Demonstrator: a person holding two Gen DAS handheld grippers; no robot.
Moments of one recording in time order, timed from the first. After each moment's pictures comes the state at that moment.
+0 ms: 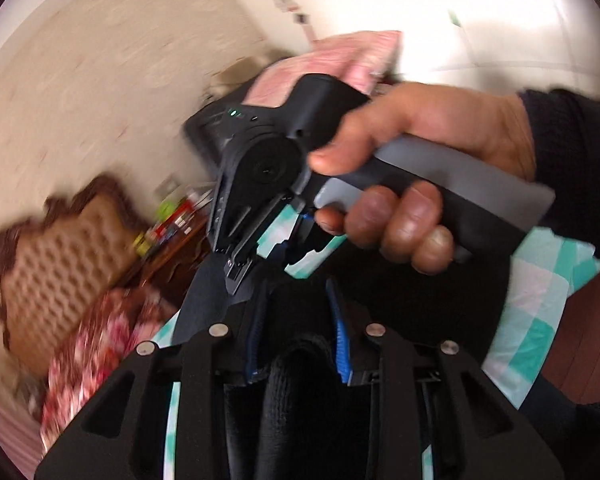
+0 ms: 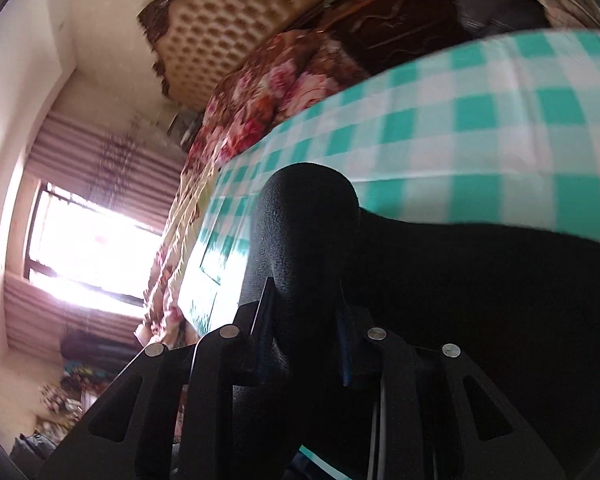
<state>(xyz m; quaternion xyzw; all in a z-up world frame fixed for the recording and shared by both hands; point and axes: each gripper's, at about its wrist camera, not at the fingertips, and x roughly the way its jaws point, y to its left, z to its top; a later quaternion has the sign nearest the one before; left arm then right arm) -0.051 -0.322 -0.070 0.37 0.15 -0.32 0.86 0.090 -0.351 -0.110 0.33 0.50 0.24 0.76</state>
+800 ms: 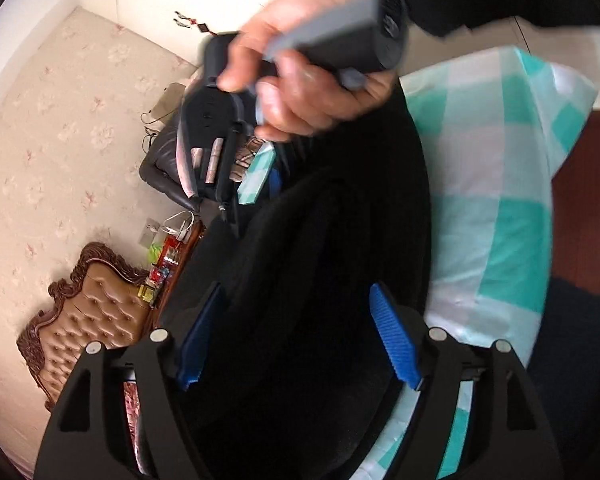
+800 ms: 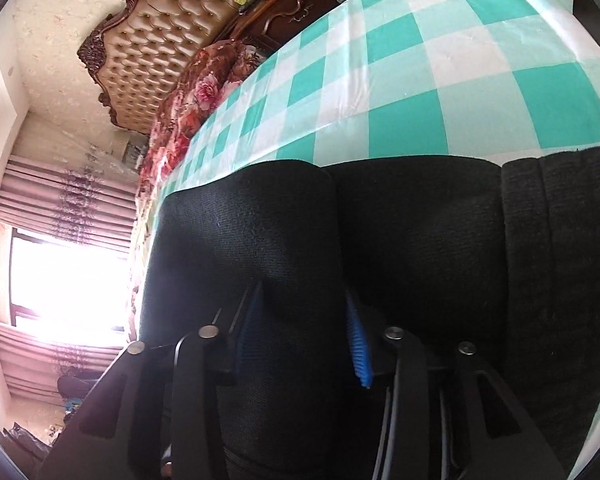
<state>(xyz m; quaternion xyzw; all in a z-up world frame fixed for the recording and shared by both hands) -0.077 -0.340 -0.204 0.52 0.09 -0.32 0.79 0.078 -0.421 -0.178 0.32 0.54 0.15 0.76</state>
